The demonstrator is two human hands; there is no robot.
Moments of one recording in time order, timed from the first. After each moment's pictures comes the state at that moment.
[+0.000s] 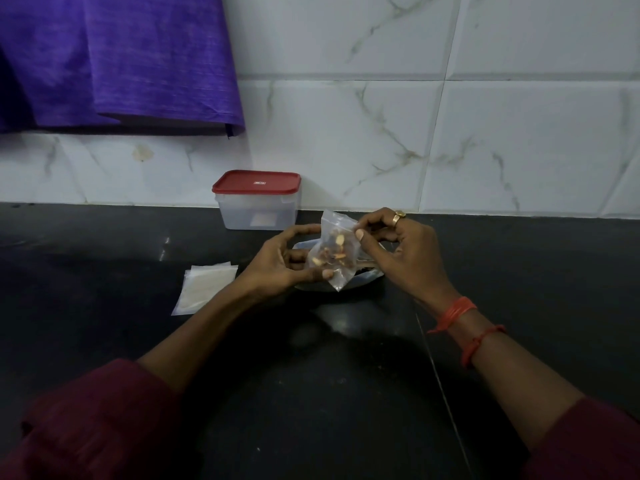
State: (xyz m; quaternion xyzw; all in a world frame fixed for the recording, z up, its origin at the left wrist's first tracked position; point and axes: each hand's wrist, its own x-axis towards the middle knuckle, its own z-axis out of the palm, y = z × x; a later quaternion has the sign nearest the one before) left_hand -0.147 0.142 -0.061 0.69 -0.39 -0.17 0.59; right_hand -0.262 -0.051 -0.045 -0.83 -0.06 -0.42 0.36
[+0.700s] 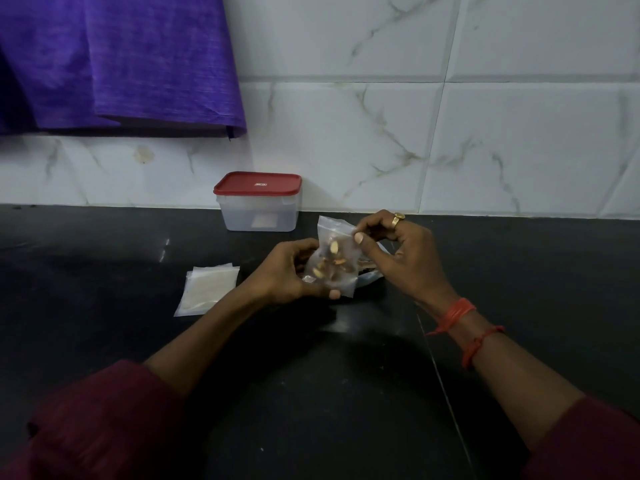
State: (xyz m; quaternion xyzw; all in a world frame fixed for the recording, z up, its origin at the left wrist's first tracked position) left_hand -0.153 0.141 -0.056 0.75 -0.44 -0.13 0.49; right_hand -0.262 -0.050 -0.046 -0.82 -0.10 -0.42 0.36
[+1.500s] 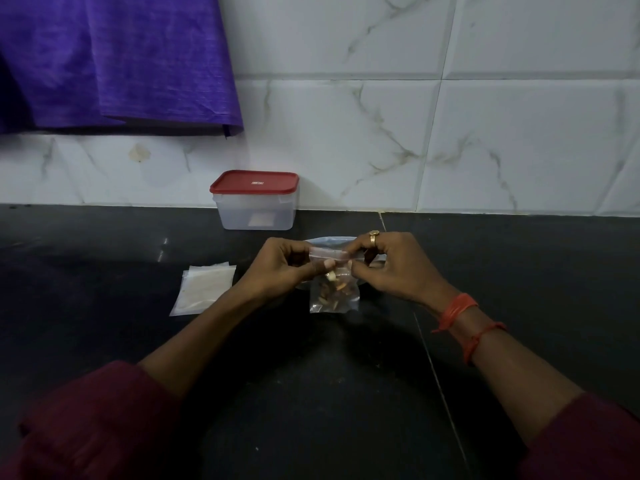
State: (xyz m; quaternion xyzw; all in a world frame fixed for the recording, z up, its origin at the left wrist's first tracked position) left_hand -0.157 0.139 -0.058 0.70 -0.42 -0.11 0.57; right_hand -0.260 -0.058 -0.052 -0.90 -0.08 -0.29 0.30
